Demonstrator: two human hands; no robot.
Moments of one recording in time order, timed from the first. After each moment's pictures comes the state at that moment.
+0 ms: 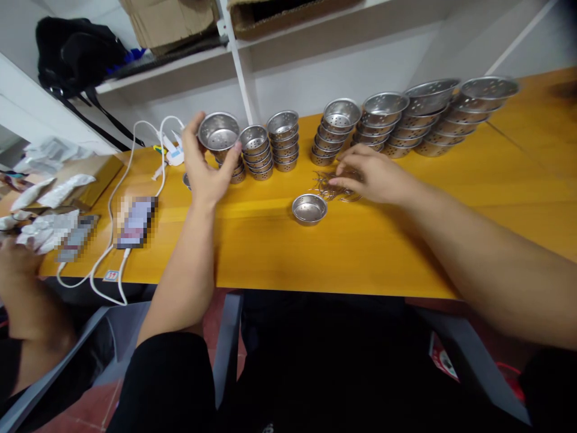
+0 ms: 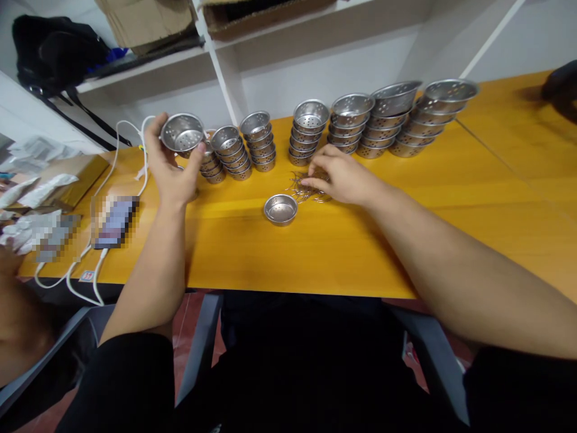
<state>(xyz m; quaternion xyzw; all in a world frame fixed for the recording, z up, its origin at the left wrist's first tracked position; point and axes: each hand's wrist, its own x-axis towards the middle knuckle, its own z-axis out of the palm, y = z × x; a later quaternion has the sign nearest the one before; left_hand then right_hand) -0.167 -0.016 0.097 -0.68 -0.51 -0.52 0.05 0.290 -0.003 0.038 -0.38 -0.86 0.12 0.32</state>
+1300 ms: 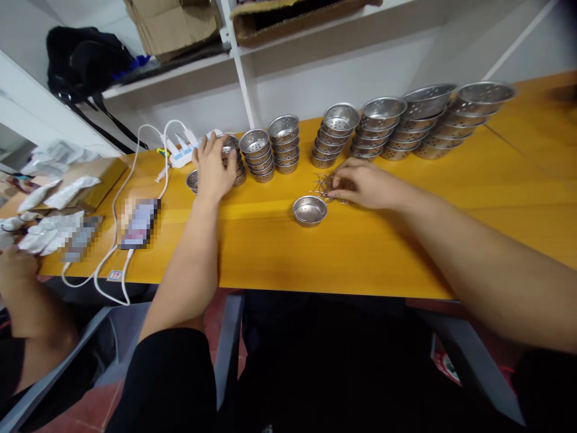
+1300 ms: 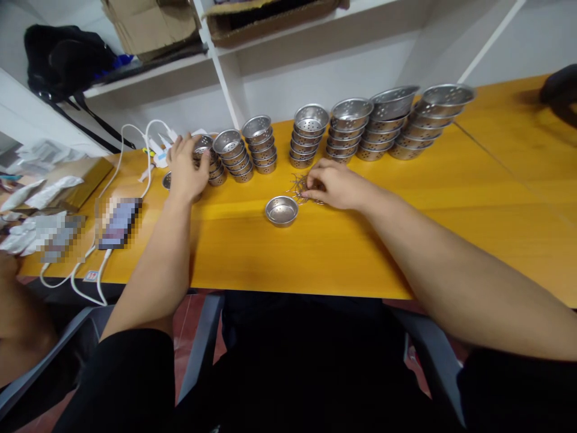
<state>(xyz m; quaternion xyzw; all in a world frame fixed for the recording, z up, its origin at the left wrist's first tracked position) -0.205 0.039 0.067 -0.70 -0.57 -0.43 0.03 0.290 0.007 0.021 -0.37 -0.88 0.15 0.27</state>
